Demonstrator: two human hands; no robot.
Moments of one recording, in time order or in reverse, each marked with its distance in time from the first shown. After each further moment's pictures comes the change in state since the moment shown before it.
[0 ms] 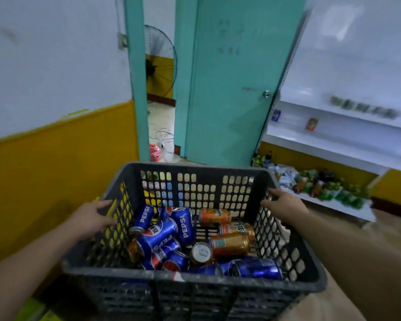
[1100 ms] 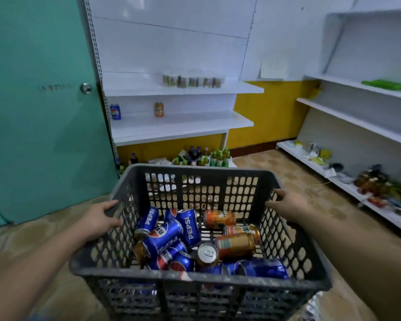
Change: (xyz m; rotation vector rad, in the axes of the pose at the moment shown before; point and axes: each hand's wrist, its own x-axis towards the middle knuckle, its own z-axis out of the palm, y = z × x) left_hand 0.272 0.452 0.400 0.249 -0.604 0.543; right_hand 0.204 0.295 -0.155 0.284 0.289 0.815
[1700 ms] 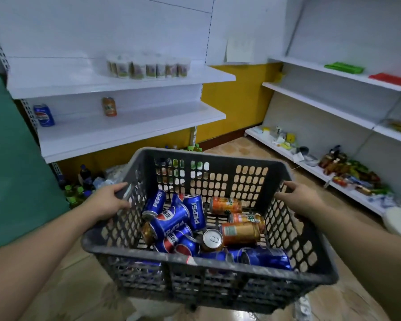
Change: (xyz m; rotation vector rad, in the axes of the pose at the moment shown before) left_hand 0.274 0.140 0.046 0.143 -0.211 0.208; right_hand 0.184 -0.038 -0.021 0.004 0.115 0.228
